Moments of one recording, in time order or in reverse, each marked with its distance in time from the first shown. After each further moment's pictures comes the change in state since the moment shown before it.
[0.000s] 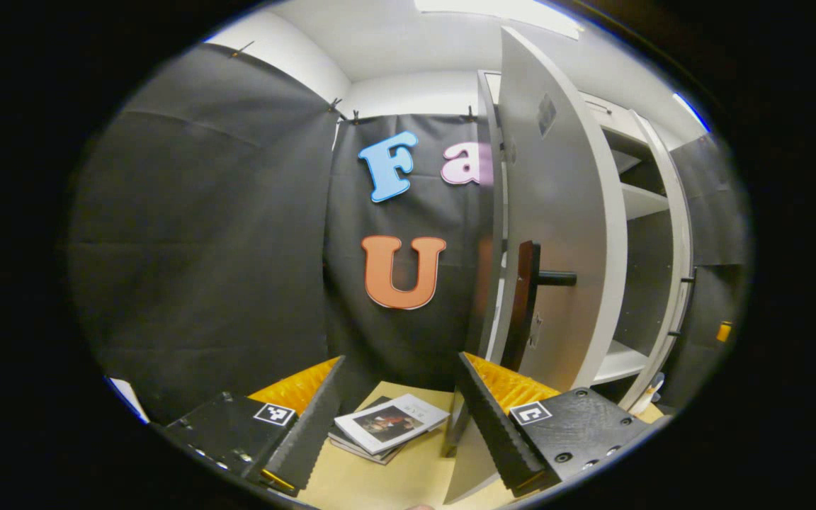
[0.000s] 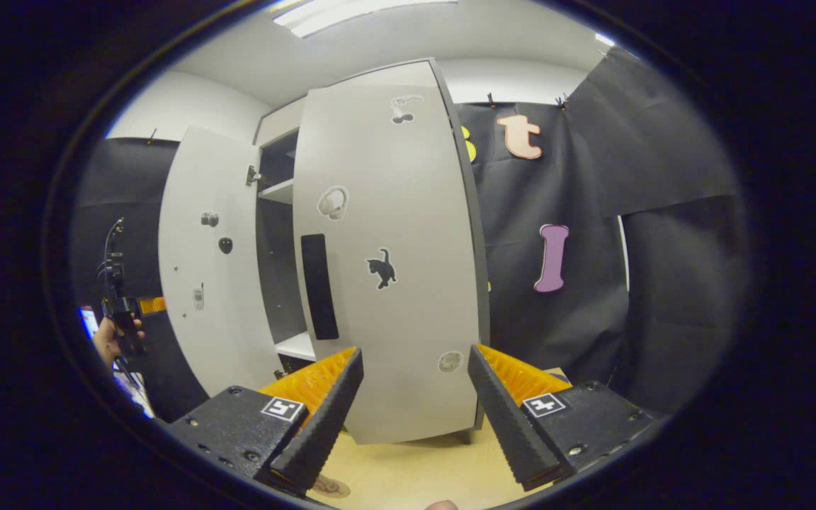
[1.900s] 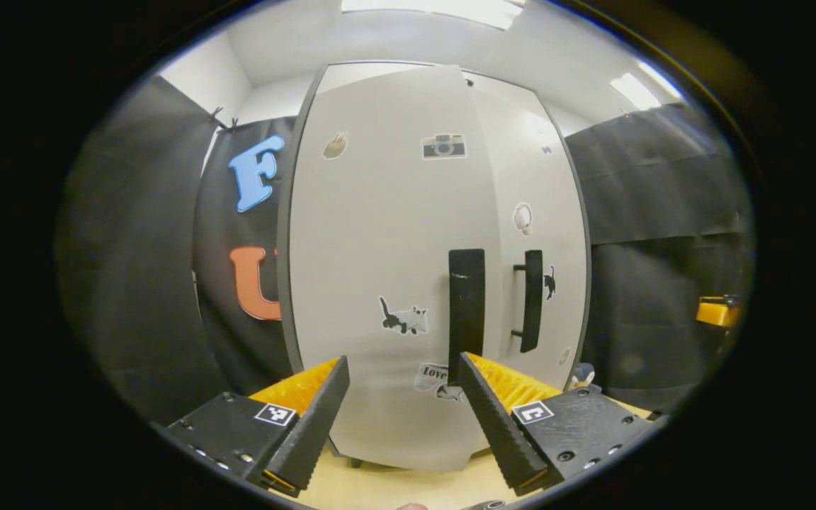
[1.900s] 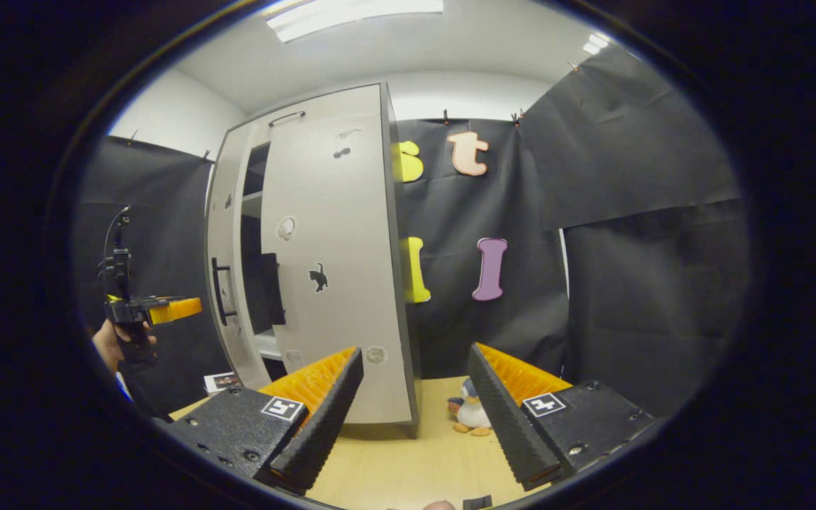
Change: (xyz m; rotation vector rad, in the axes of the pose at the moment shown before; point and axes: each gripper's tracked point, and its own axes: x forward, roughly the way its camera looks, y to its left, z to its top) left arm 0.002 -0.212 -0.008 0.141 -0.011 -0.383; right arm -0.069 -0.069 0.027 -0.021 -0.057 -0.180
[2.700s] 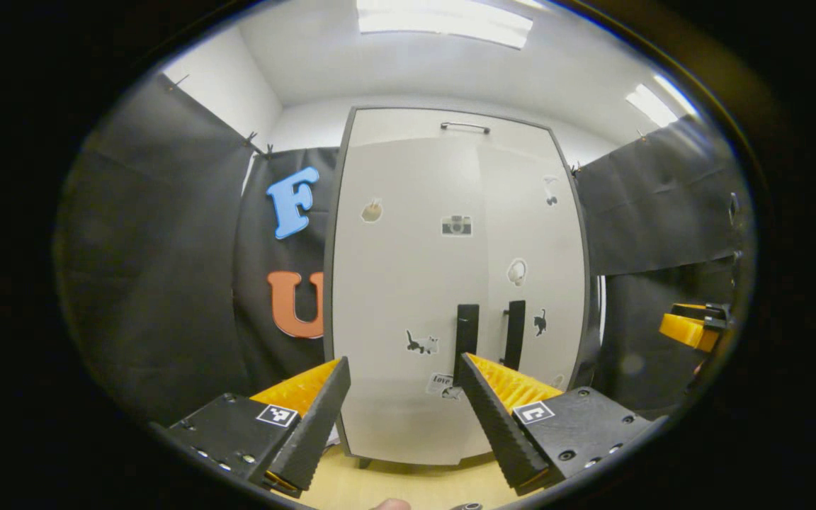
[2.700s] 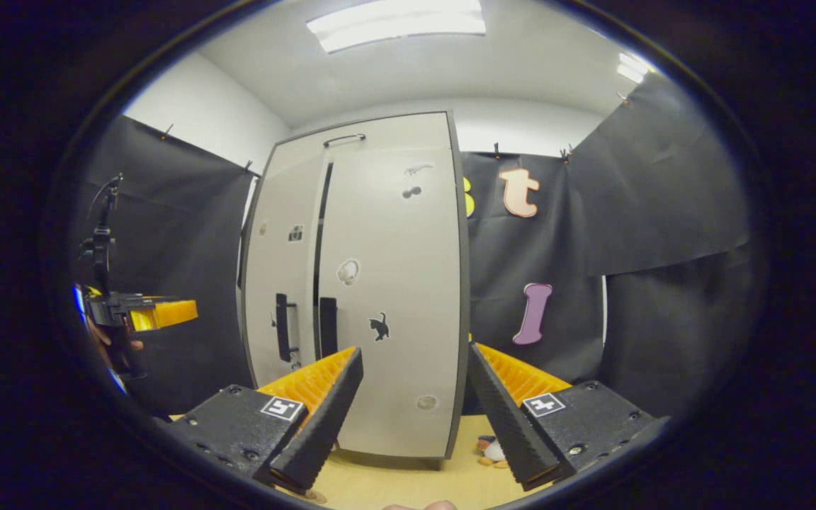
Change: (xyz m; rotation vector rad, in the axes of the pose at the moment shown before) left arm -0.075 0.007 0.060 -0.030 -0.143 0.164; right arm 0.025 0.092 0.059 -0.083 -0.143 0.142
